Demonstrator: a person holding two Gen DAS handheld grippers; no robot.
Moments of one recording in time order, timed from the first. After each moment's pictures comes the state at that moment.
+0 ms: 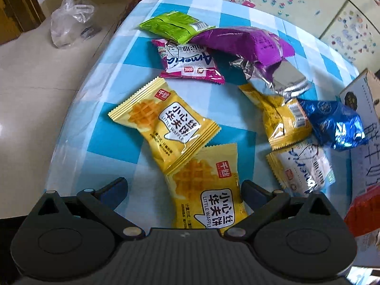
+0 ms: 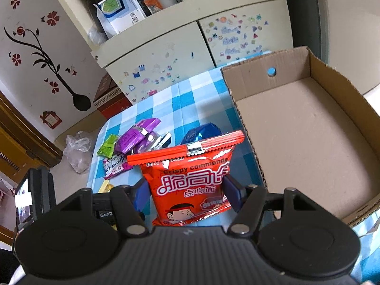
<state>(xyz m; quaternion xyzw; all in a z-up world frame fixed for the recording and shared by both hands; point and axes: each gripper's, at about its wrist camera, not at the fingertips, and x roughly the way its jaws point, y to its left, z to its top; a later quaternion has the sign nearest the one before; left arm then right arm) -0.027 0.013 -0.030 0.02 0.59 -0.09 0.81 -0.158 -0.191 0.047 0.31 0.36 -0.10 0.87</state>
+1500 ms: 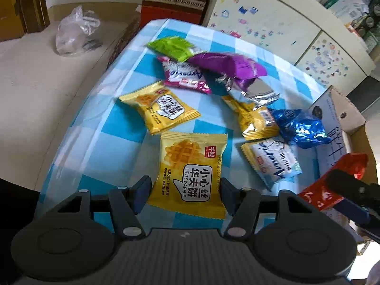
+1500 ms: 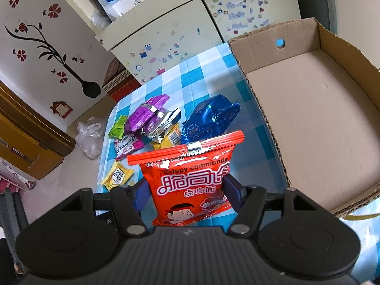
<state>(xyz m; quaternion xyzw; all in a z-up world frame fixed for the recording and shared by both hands) -0.077 0.035 0.005 -0.05 0.53 -0.11 0.84 -0.163 -0.186 0.034 0.34 0.39 -0.05 0.85</state>
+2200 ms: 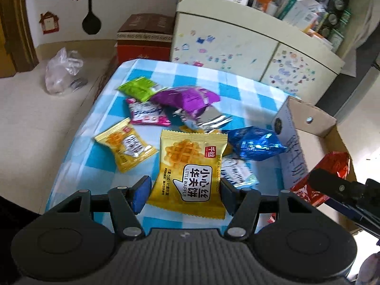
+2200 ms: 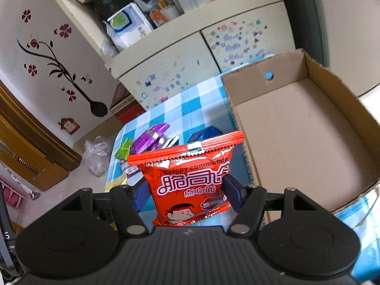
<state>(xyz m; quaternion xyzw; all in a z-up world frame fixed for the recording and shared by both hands) -0.105 -0.009 0.059 -0.01 0.46 -0.15 0.87 -0.197 -0.214 0.067 0.33 0.33 -0.07 0.88</state>
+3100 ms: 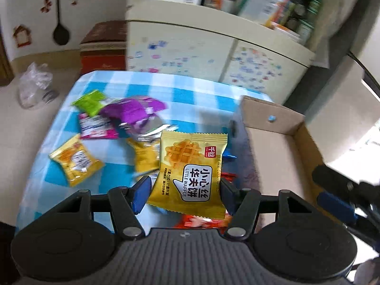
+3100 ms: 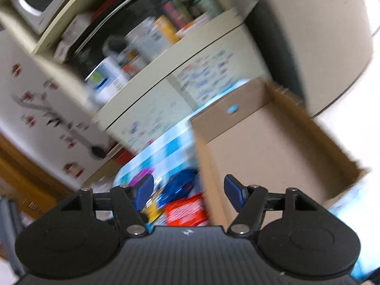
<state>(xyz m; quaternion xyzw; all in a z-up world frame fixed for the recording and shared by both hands) -0.102 -0.064 0.074 -0.01 0.46 -0.19 0.87 -0.225 -0.275 0.072 0.41 0.27 -0.06 0.87</state>
